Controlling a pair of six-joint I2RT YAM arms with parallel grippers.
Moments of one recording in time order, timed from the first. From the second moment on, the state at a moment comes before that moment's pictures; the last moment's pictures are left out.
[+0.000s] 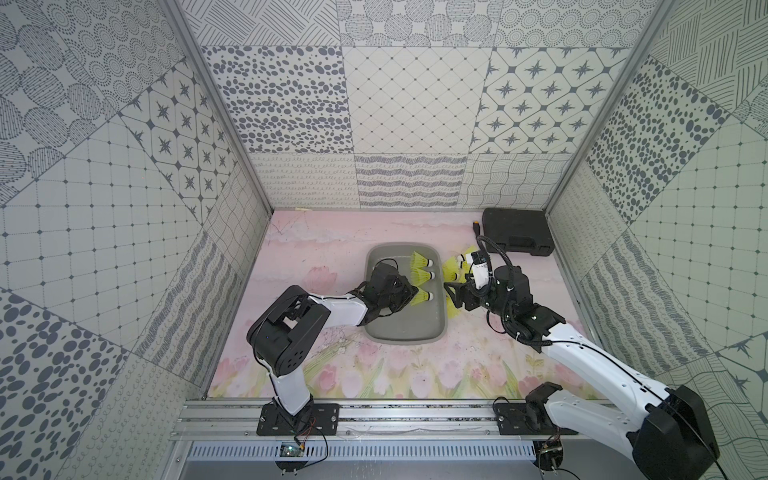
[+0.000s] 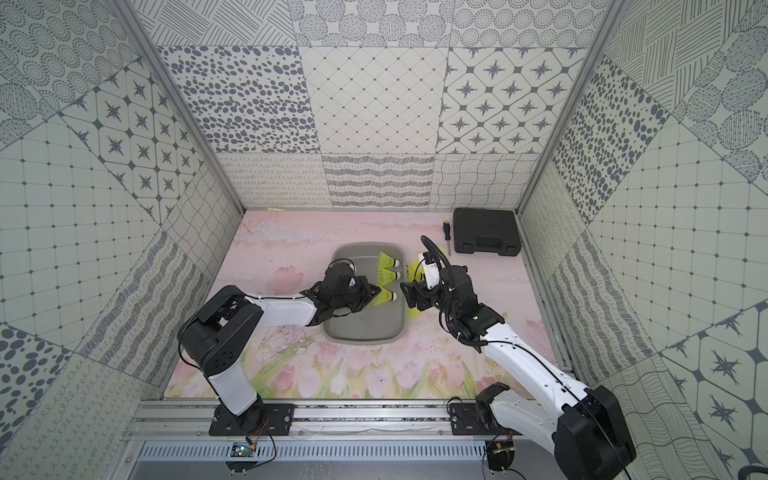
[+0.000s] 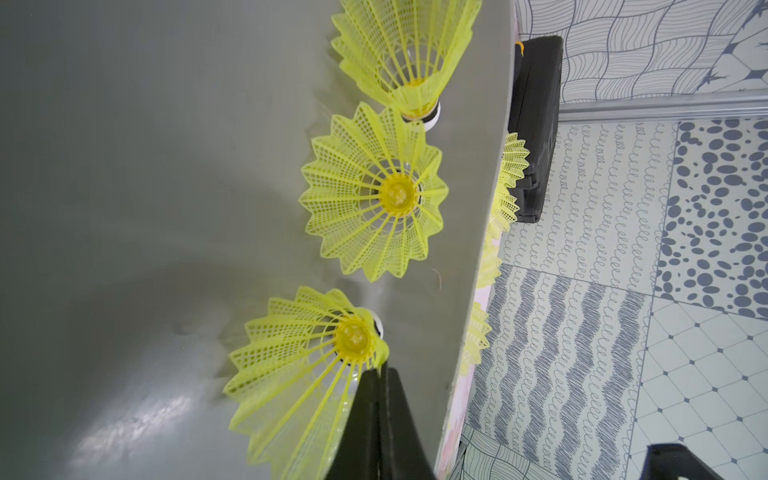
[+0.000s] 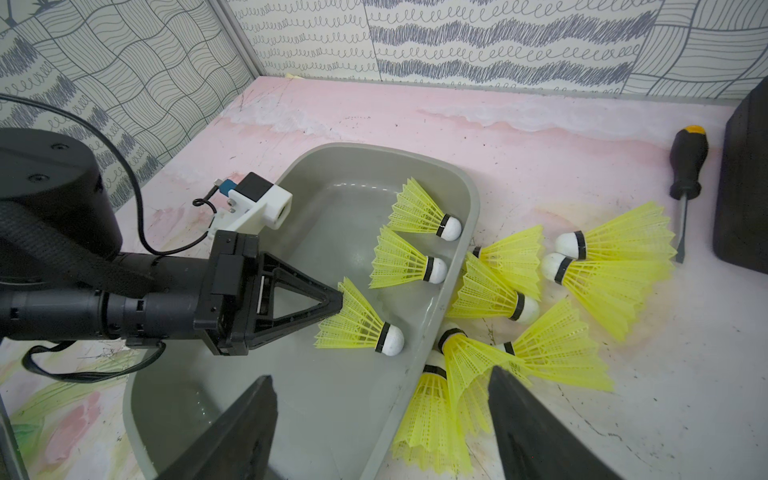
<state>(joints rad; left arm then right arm) -0.69 1.77 0.82 0.37 0.25 -1.28 0.51 1.05 0.65 -0.07 -0.12 0.19</state>
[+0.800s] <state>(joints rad) -0.69 1.84 0.89 0.37 0.25 -1.28 0.51 1.05 0.65 -0.07 -0.12 0.18</state>
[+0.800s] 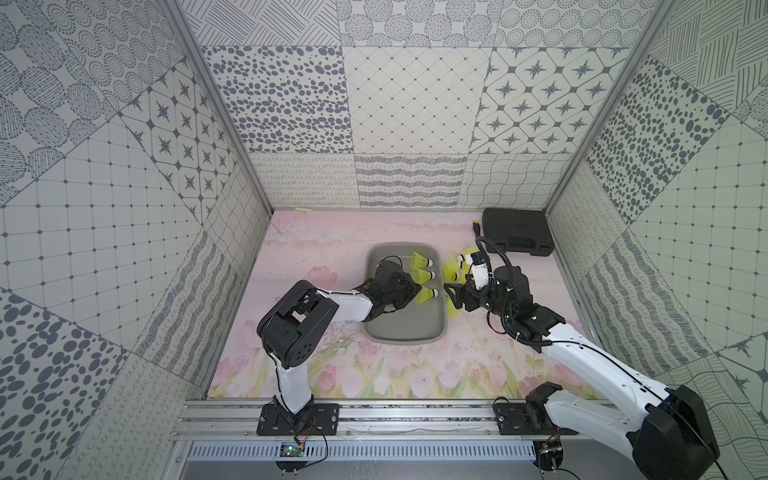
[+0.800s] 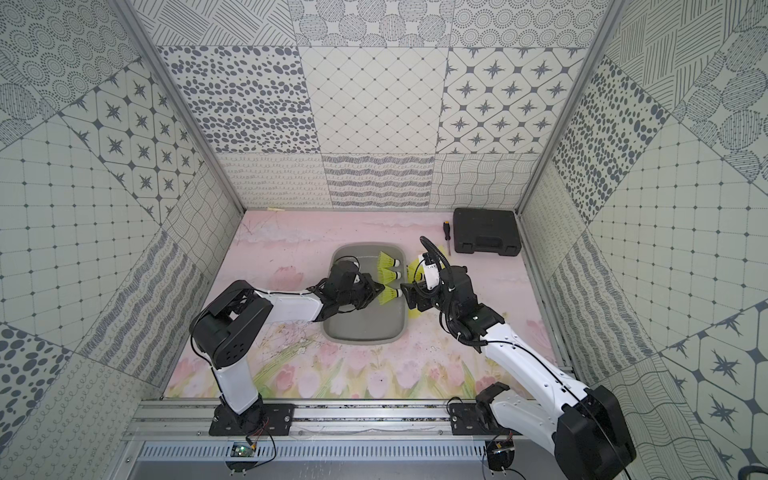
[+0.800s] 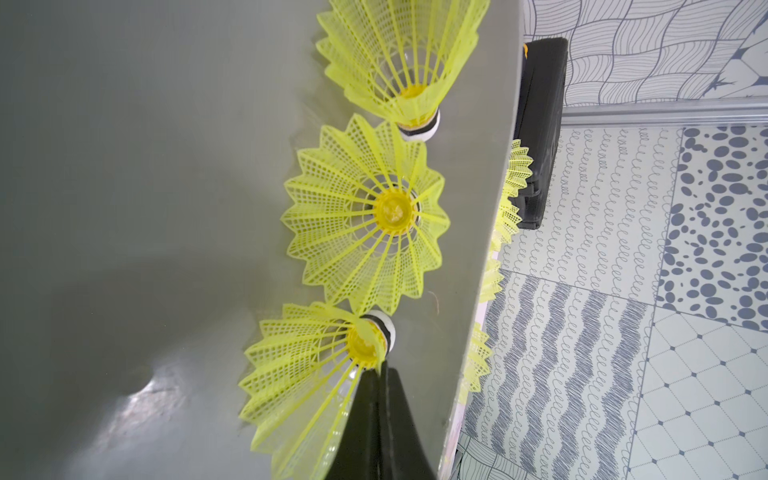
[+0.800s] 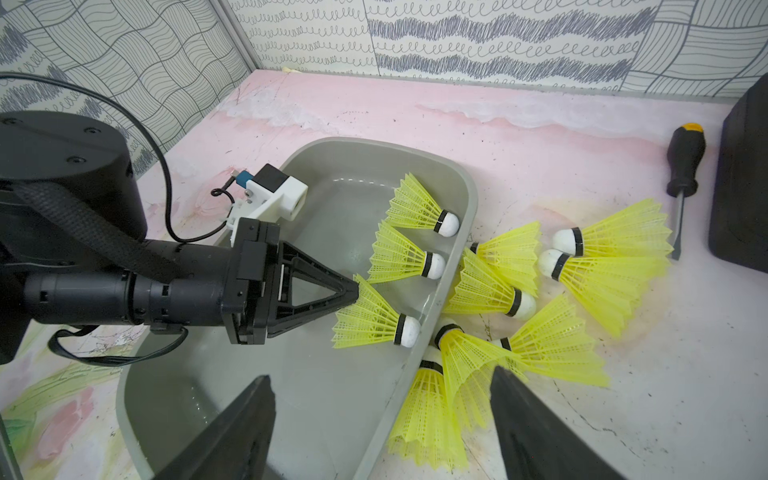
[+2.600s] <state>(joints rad) -0.67 1.88 0.94 0.32 0.26 -1.22 0.51 1.05 0.65 -0.13 -0.08 0.16</state>
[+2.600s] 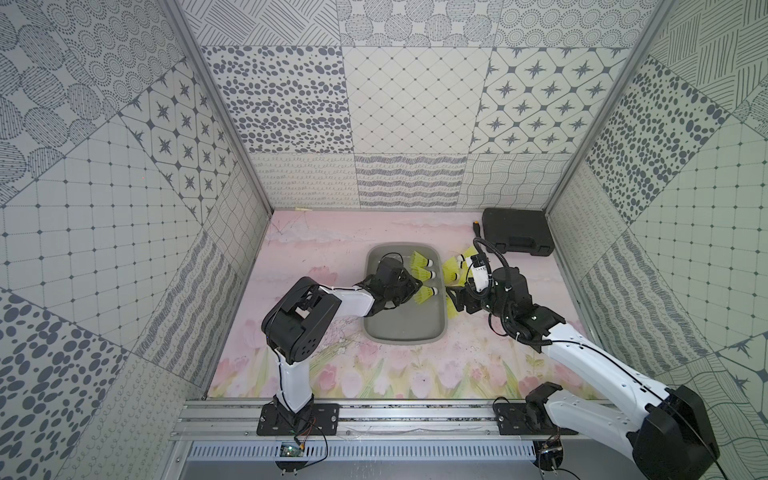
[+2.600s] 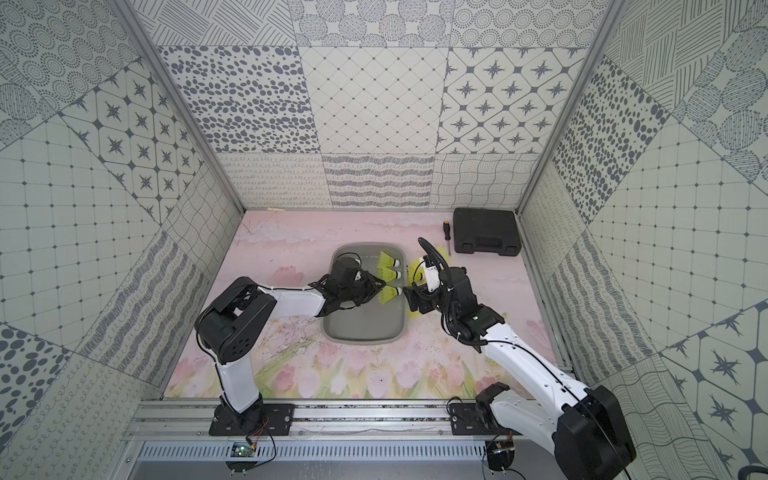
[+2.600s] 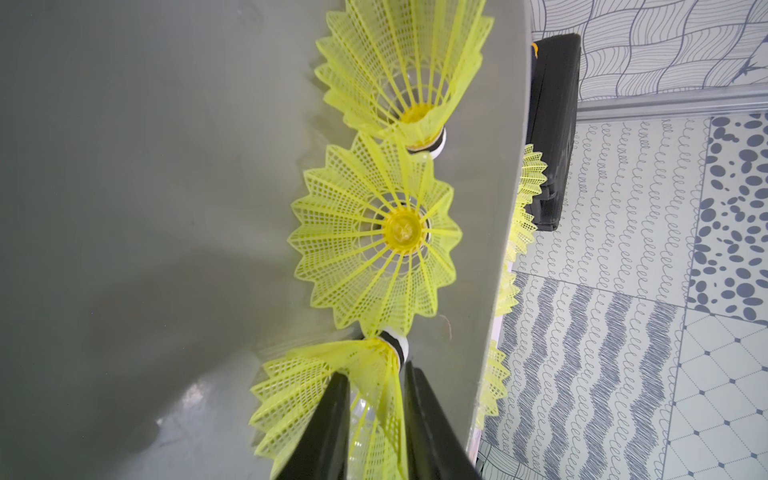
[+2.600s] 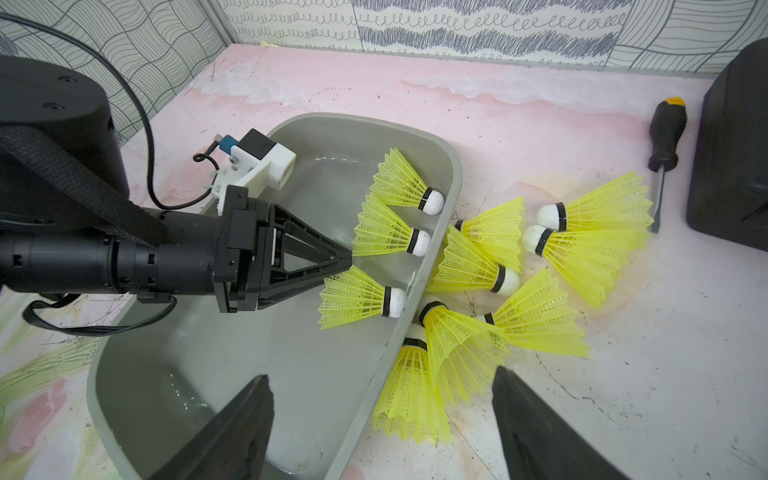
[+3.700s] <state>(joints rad) -0.65 1.85 0.98 0.29 0.32 -1.12 0.51 1.05 0.63 -0.17 -0.06 0.17</state>
